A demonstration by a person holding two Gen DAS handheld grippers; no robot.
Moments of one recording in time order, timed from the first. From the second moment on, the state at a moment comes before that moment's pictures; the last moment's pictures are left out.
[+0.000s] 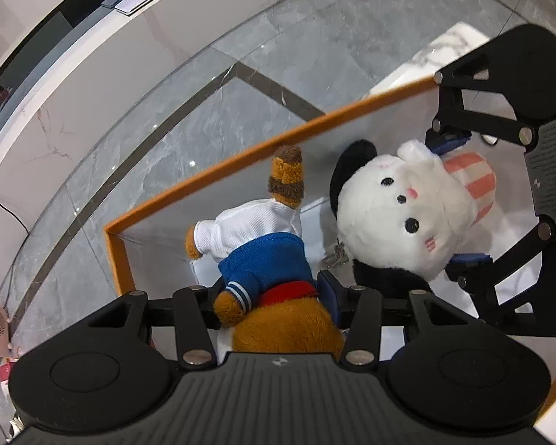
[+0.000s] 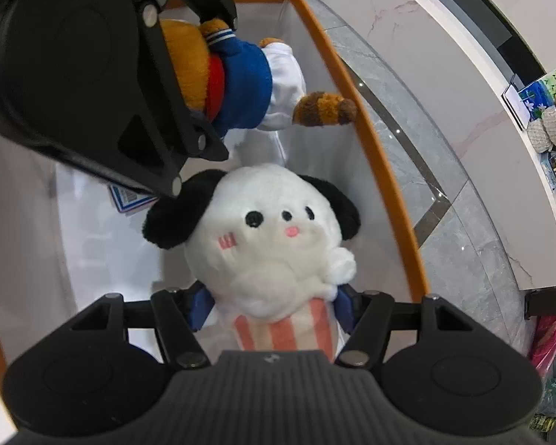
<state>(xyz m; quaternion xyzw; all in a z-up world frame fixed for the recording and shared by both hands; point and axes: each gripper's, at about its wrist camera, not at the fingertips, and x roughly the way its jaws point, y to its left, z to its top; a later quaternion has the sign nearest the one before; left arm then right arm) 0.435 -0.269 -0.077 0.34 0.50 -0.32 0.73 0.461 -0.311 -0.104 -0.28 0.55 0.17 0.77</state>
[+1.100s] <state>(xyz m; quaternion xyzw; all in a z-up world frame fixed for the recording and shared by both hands) 0.428 -0.262 -0.038 0.34 0.50 -0.31 0.73 0.449 -0.310 -0.080 -0.28 0.54 0.15 0.78</state>
